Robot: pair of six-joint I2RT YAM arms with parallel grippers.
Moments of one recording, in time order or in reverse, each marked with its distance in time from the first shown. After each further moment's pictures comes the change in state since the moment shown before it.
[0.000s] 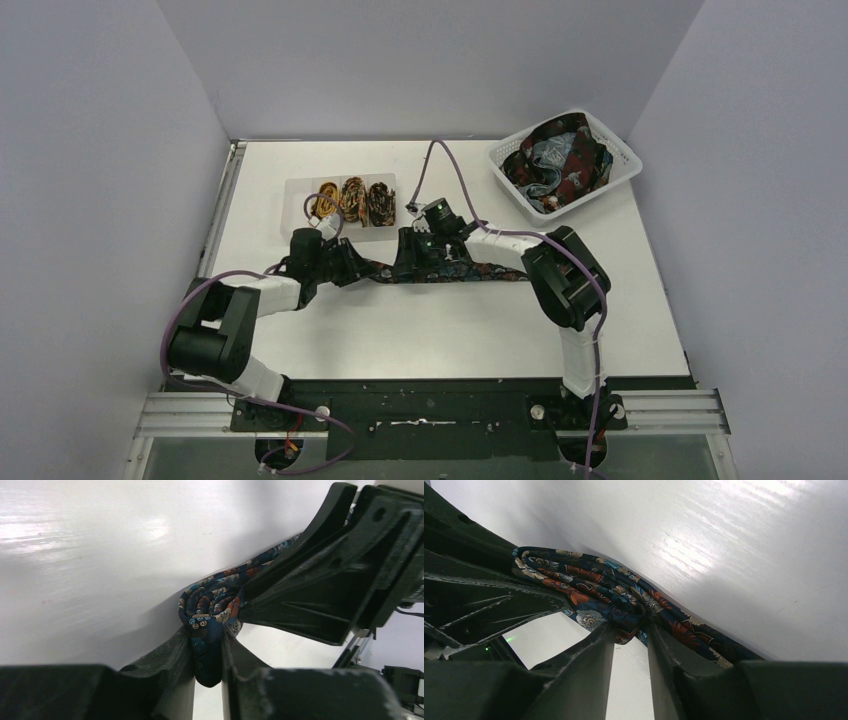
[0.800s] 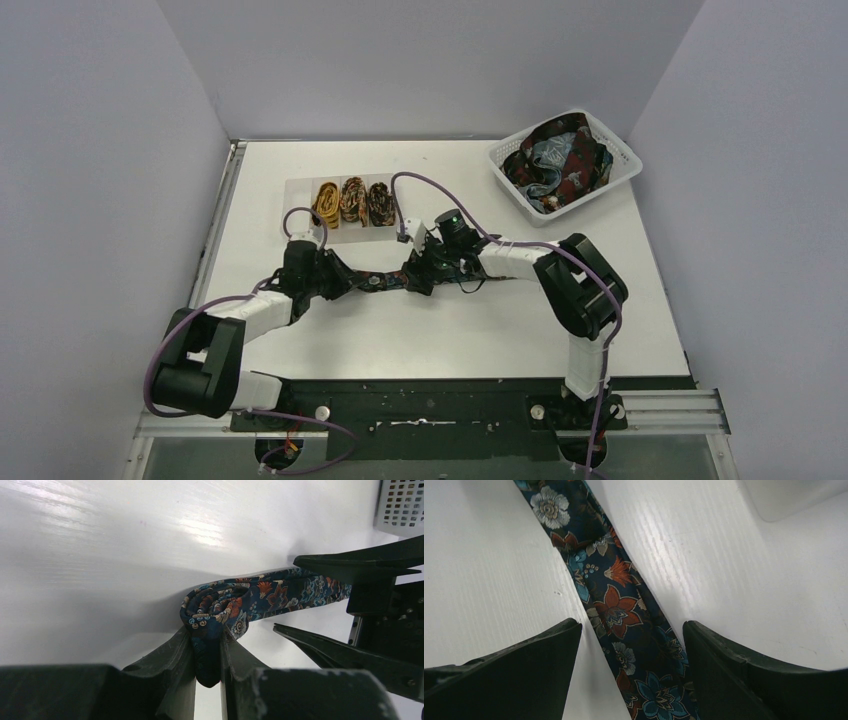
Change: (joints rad) left arm 0.000 -0.196 -0.091 -0.171 -0.206 -0.182; right arm -0.012 -0.113 -0.198 0.170 -0.076 -0.868
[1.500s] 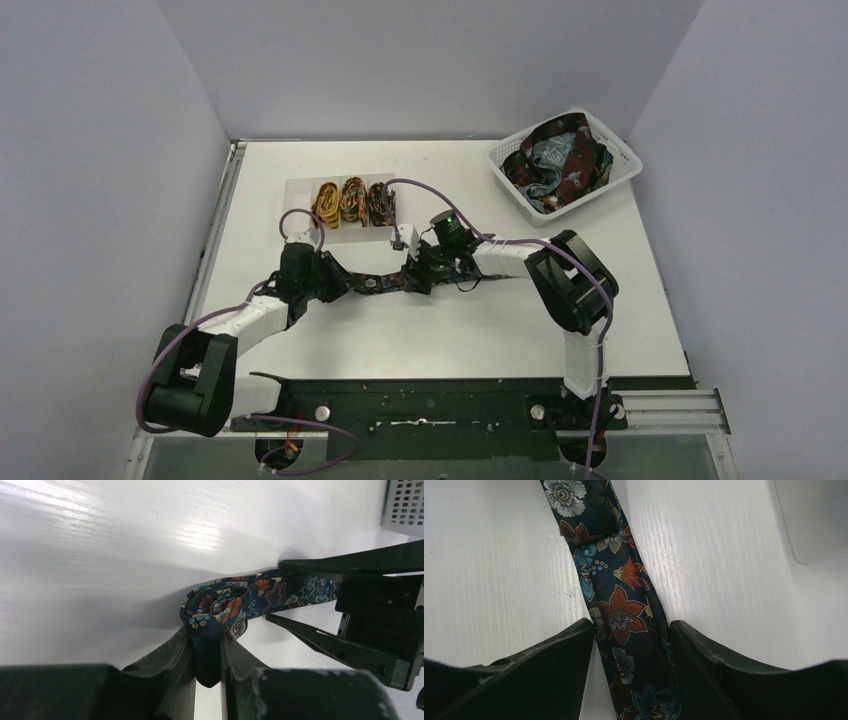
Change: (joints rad) left arm 0.000 -0.079 -0.012 -0.078 -0.029 0.018; right arm 0.012 0.063 0.035 -0.012 -0.106 -0.157
